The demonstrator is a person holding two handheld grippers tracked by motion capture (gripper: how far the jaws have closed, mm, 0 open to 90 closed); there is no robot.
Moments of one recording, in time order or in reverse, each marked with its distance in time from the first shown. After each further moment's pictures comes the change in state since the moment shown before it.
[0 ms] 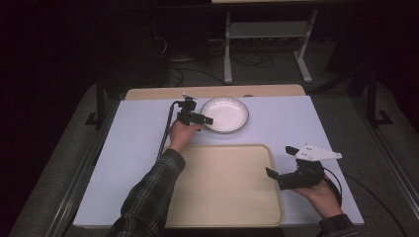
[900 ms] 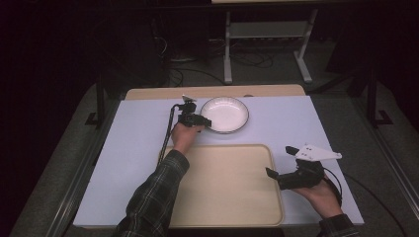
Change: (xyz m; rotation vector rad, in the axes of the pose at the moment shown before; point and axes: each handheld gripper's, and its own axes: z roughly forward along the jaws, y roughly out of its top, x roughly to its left) left arm 0.005 -0.004 0.009 0.016 -0.012 -0.092; right arm 0.000 0.000 0.000 0.001 -0.004 -0.003
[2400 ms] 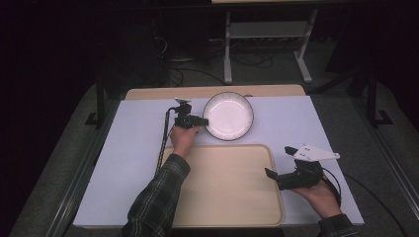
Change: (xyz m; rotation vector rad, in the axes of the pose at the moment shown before) left arm 0.005 -0.010 -0.011 -0.098 -0.087 -0.061; right arm 0.001 0.000 0.002 0.012 -0.006 -0.010
